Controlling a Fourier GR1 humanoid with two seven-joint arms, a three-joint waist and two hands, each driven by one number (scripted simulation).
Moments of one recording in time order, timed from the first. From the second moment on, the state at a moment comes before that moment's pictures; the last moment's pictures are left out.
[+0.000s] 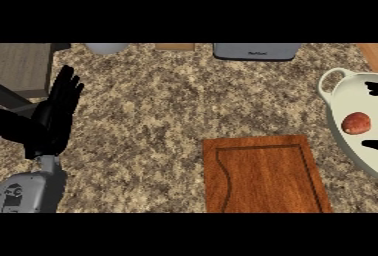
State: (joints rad) left arm -0.23 0.19 0.08 -1.60 0.07 0.13 0.20; right arm -0.53 -0.77 -0.06 -0.50 0.19 0.26 -0.86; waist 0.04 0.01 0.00
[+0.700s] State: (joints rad) left arm -0.24 0.20 0.10 -1.62 0.09 0.12 0.24; right arm -0.65 -0.92 -0.23 -0.29 -0.02 0.52 -0.73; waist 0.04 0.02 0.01
